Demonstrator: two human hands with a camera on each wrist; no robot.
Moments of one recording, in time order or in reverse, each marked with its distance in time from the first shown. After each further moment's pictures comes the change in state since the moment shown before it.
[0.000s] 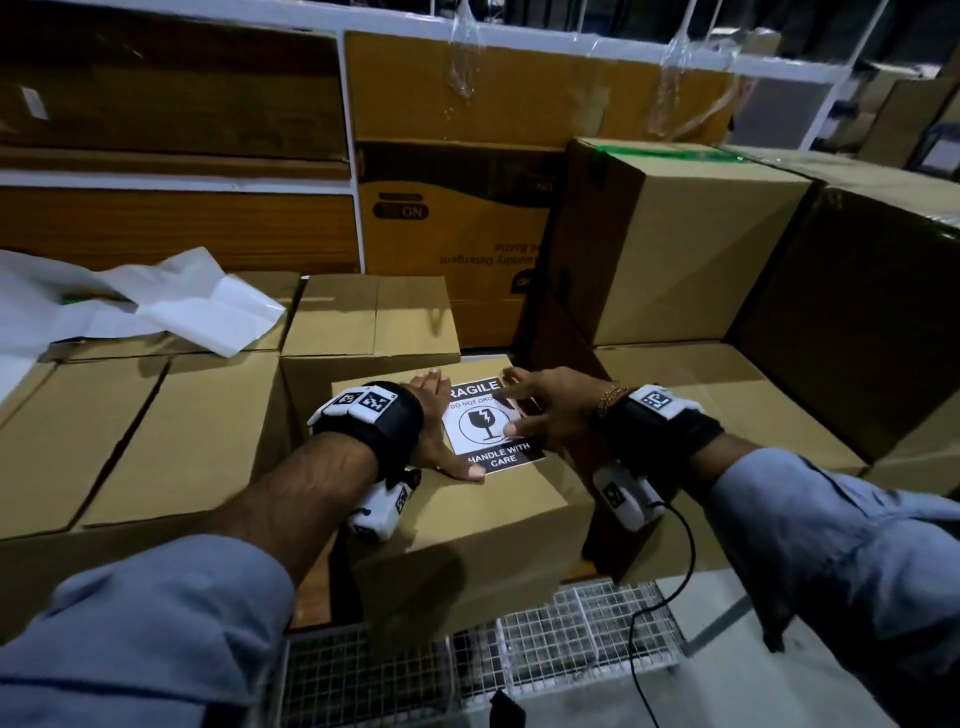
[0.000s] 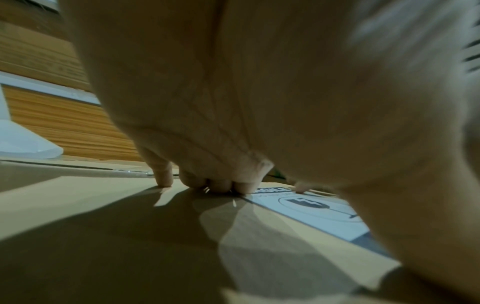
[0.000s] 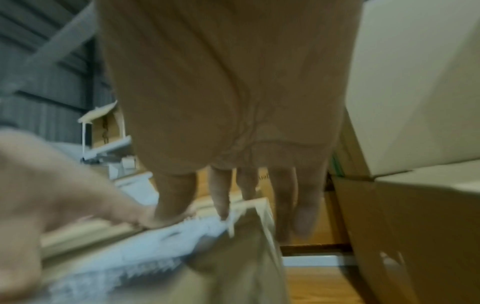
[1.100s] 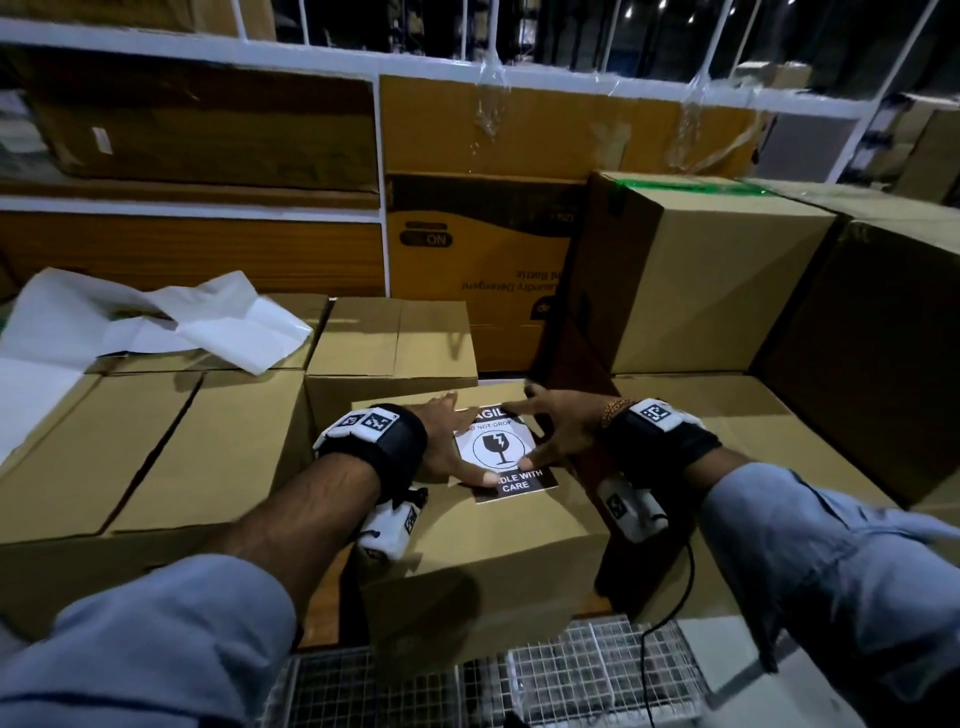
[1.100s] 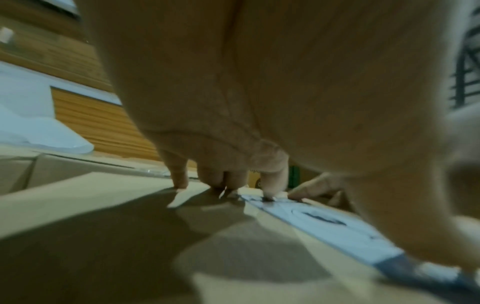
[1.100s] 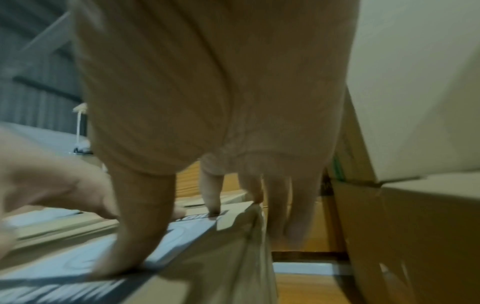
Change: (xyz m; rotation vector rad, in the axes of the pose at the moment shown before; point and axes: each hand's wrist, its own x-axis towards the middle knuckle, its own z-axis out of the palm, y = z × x) left_hand -0.025 0.006 -0.019 -0.117 0.008 0.010; right_hand 0.007 -0.008 -0.015 -0.046 -0.084 0.049
